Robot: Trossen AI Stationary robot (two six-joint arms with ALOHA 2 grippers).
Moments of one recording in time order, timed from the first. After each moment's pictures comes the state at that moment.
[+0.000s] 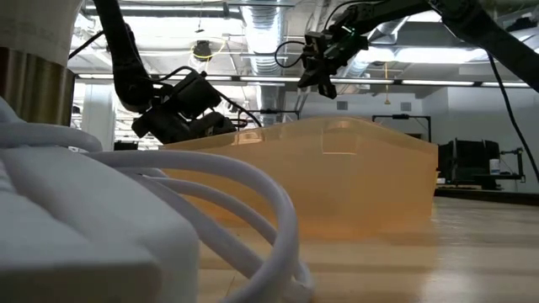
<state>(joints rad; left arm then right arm) 0.40 1.85 0.61 0.44 0.43 -0.32 -0.85 2.14 2.35 -1.29 -0.74 -0.09</state>
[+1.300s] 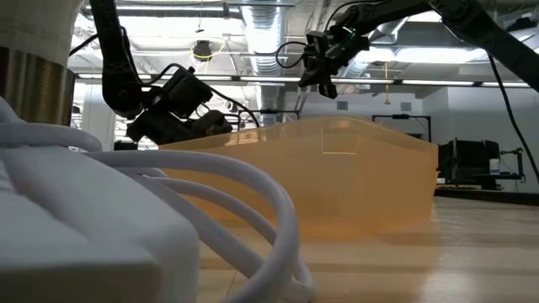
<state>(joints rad) 0.35 1.88 0.53 0.65 0.42 -0.44 -0.86 2.14 2.35 -1.30 -0.76 -0.10</state>
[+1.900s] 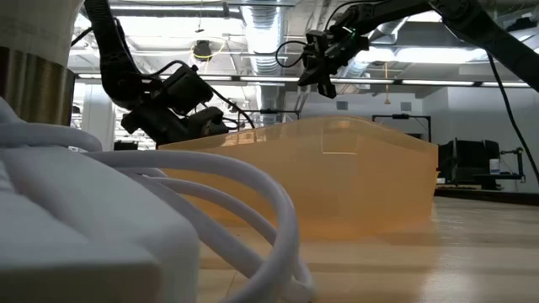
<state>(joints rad) 0.38 1.80 0.54 0.45 0.40 -0.51 -0.86 2.14 2.35 -1.29 -0.77 -0.10</state>
